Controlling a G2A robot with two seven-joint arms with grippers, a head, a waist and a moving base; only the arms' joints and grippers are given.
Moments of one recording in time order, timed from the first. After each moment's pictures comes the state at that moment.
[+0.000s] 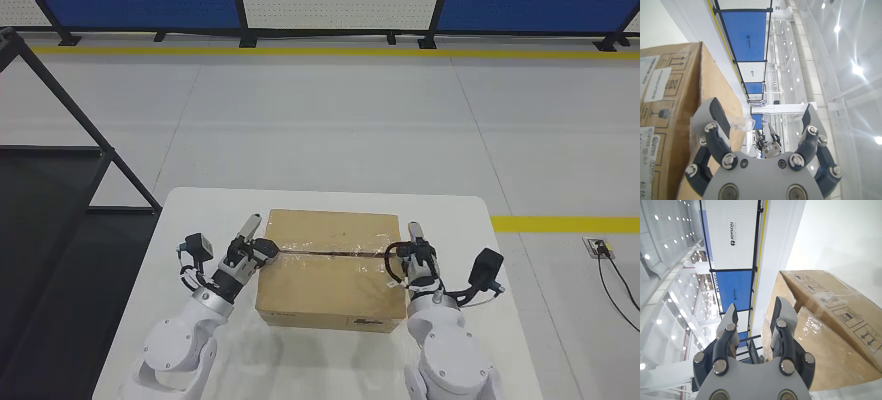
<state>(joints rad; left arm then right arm) 1.16 -1.26 -1.38 -1.71 -0.32 -0.03 -0.29 -1.24 -1.63 1.25 -2.07 -0.06 0.68 -0.31</state>
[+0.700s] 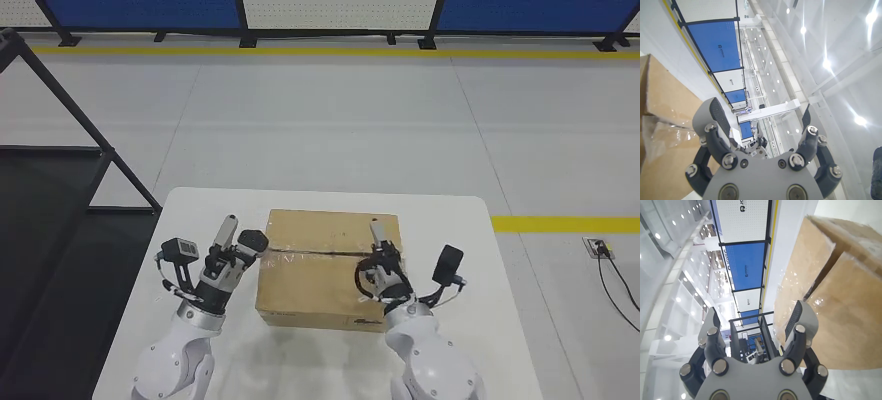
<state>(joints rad) 1.26 -1.27 -1.41 -1.84 -0.34 -0.25 -0.21 -1.22 -1.63 1.14 -2.00 -0.09 0.64 -0.15</state>
